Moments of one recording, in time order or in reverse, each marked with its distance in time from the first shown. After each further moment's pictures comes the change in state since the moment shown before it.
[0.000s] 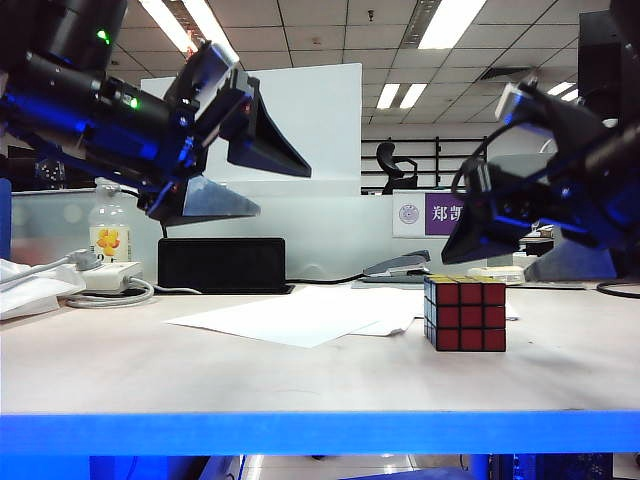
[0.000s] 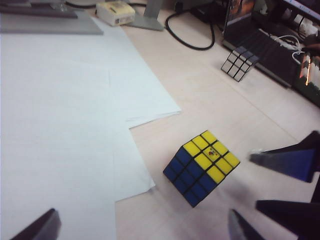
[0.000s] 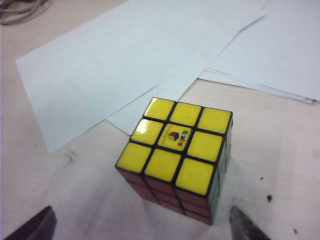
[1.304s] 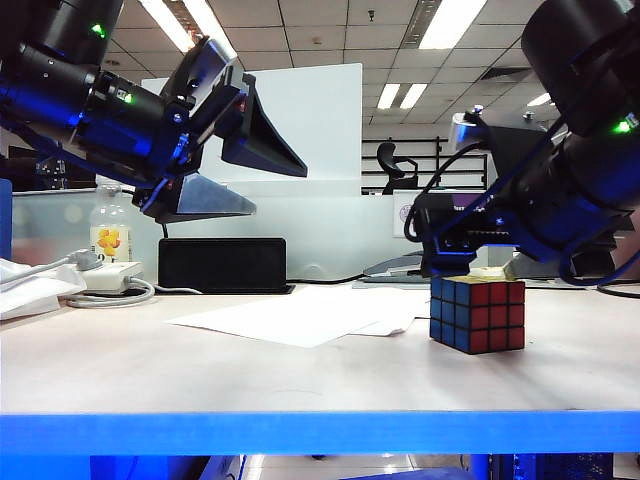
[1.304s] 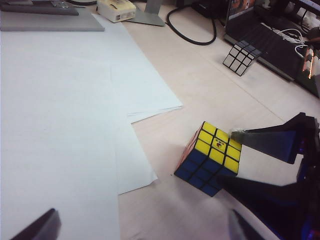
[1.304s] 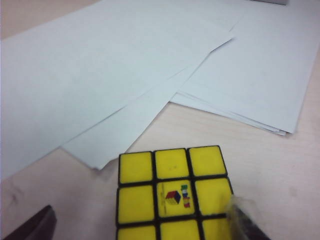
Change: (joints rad) left arm 0.003 -0.015 0.000 -0.039 0.000 0.026; right arm 0.078 0.195 0.117 0.037 0.247 -0.071
